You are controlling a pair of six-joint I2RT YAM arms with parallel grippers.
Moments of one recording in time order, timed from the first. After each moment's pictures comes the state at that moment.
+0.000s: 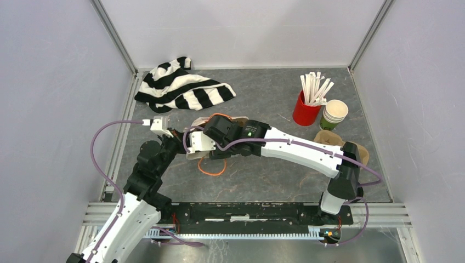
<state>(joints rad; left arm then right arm) -0.41 0.48 0.45 -0.10 -0.02 -0.50 1.19 1.73 1.69 -0.91 0.33 -0.65</state>
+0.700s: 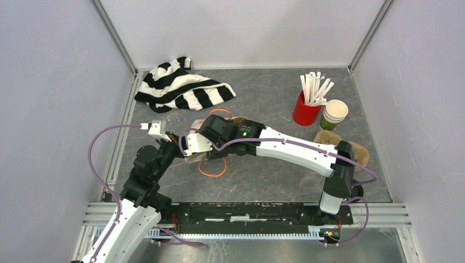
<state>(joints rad) -0.41 0.39 0.45 -0.18 0.01 -0.49 1.19 1.77 1.73 -0.89 0.35 -0.72</state>
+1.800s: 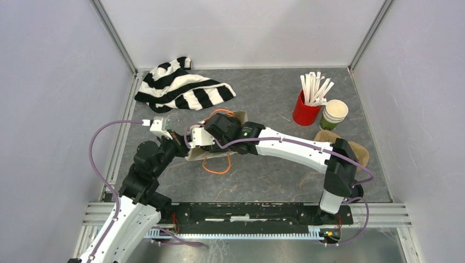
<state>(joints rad) -0.41 0.45 0.50 -0.23 0.05 -0.49 1.12 1.76 1.54 -0.64 0.41 -0.73</state>
